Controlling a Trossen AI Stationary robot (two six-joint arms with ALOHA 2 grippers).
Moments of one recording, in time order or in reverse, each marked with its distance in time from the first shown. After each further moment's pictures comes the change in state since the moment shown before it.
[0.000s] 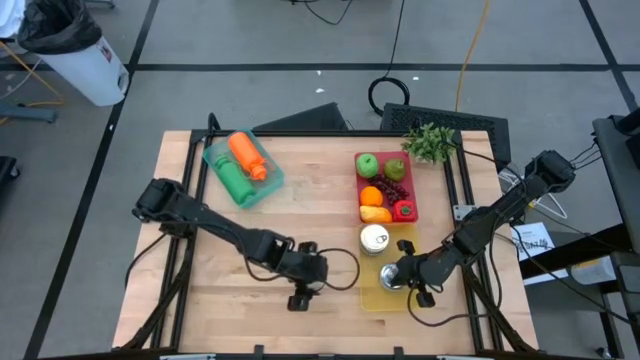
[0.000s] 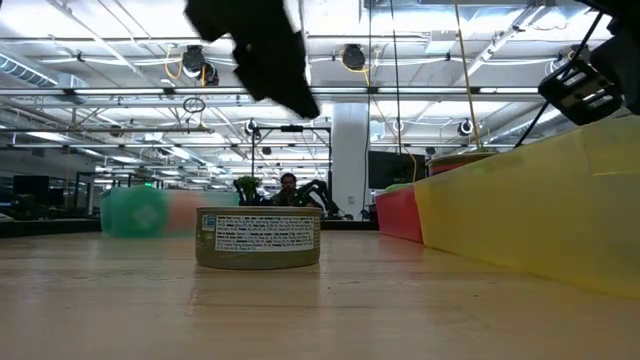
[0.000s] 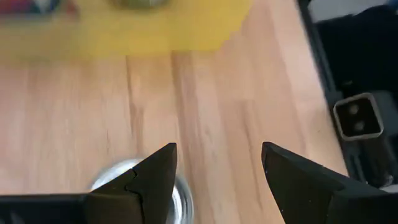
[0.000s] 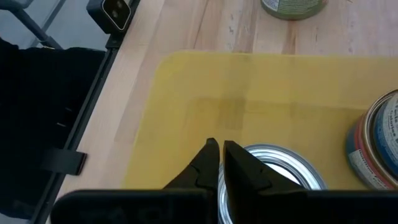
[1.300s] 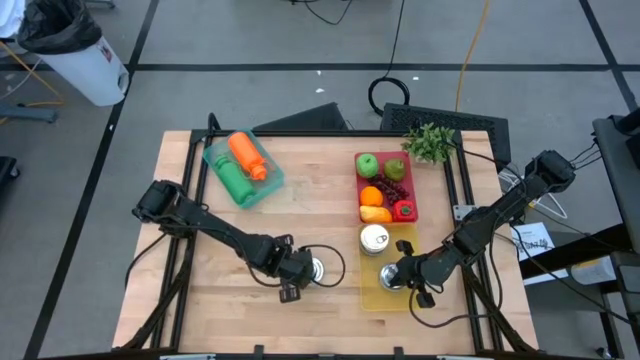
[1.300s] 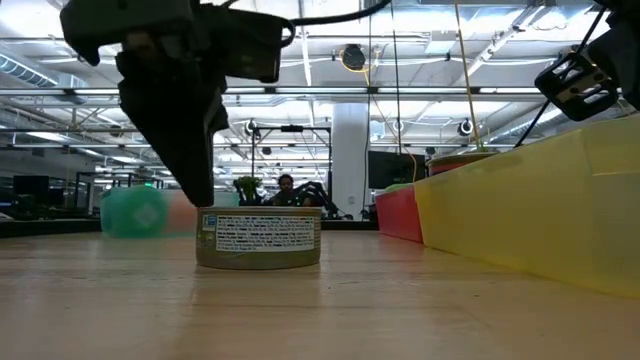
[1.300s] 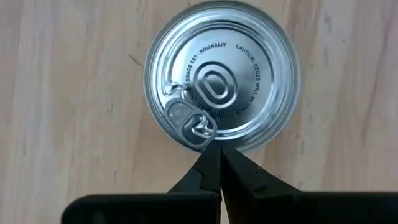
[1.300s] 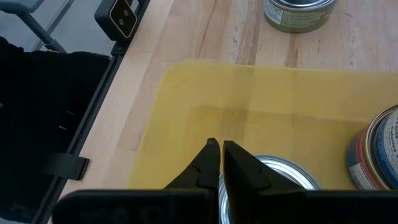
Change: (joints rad) left arm -0.028 0.015 -0.085 -0.271 -0.153 -0.266; right arm 0.000 0.000 0.000 0.031 0.007 -0.029
